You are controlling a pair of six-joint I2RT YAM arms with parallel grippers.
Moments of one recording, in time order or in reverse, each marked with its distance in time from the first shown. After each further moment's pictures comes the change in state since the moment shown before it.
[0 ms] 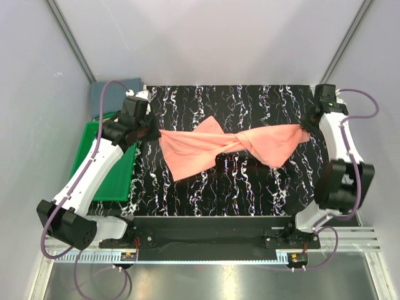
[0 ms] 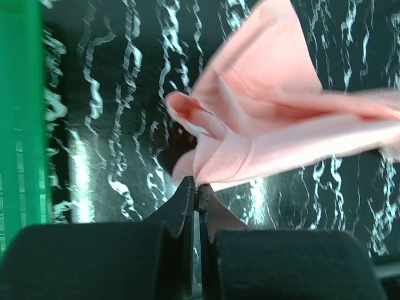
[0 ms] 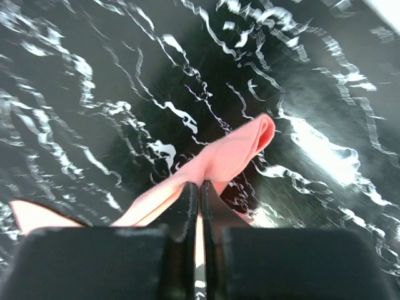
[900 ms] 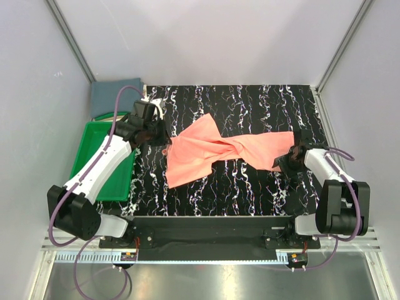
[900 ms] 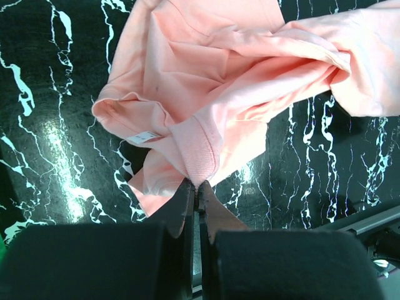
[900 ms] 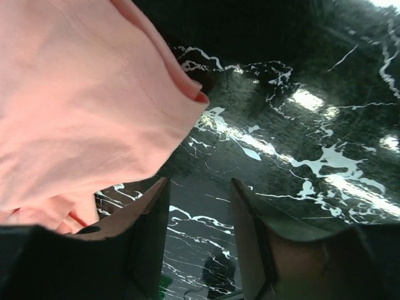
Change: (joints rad) left arm 0.004 0.082 -0.106 0.107 0.220 0.053; right arm 0.086 -0.199 -0.603 0.062 -0.234 0.411
